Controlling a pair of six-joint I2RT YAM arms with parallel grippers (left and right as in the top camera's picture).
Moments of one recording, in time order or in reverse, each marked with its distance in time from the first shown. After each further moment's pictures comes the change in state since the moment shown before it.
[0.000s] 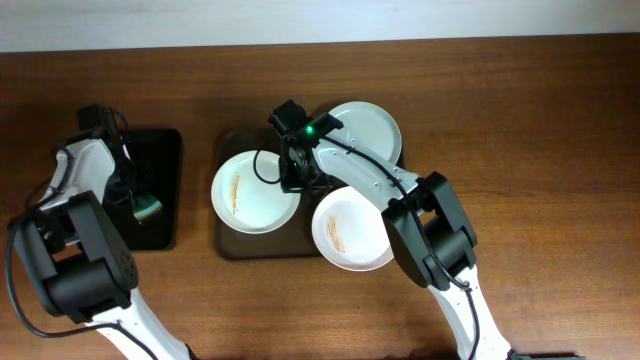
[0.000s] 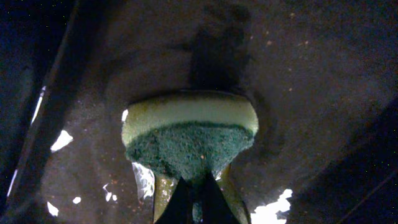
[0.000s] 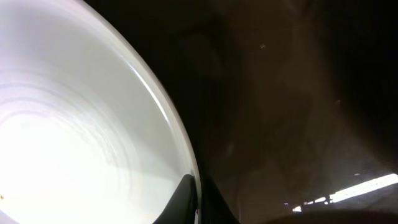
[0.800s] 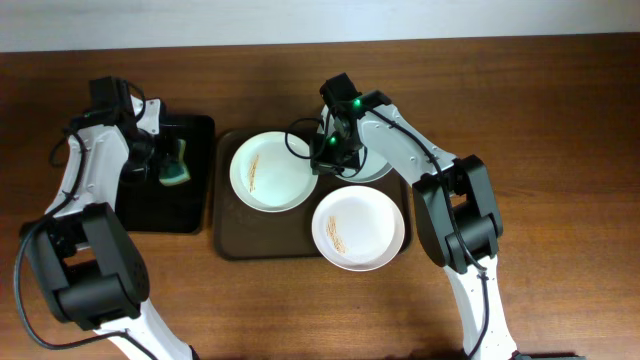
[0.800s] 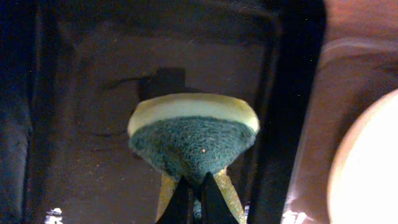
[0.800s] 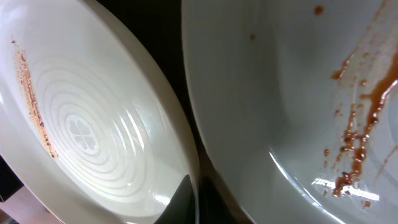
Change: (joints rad) left arm -0.102 -0.071 0.085 -0.011 0.277 0.283; right arm -0.200 0.000 -0.013 0.016 -0.282 -0.090
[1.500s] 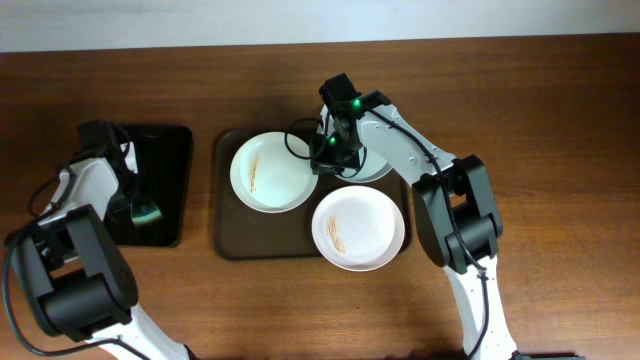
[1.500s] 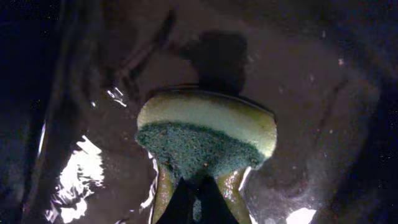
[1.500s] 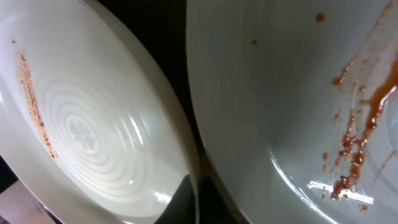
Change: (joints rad) left arm 0.117 -0.026 -0.257 0.161 -0.235 -0.061; right arm 0.002 0.000 0.000 -0.003 0.011 -0.014
